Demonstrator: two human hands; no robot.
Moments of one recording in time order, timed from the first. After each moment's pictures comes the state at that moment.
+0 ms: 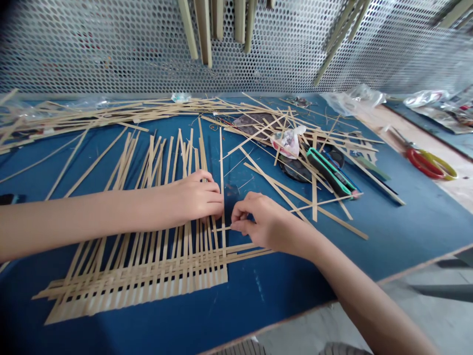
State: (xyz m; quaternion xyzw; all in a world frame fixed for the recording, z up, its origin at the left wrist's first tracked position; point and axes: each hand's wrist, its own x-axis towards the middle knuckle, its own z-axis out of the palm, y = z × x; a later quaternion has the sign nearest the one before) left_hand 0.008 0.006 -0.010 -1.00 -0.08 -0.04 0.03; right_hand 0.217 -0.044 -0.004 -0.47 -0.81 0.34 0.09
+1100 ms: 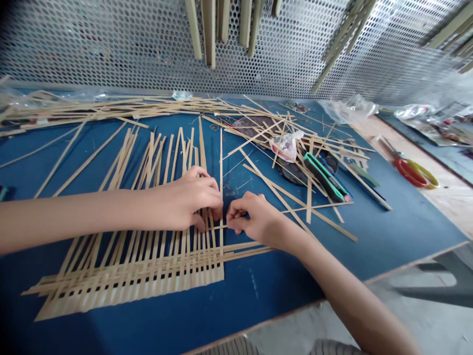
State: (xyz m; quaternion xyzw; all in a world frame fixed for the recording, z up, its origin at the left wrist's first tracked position) left_hand 0.013 0.003 0.007 -0.95 -0.21 0.01 -0.23; right_hand 0.210 -0.038 -0.007 -0.48 -0.79 0.37 0.06
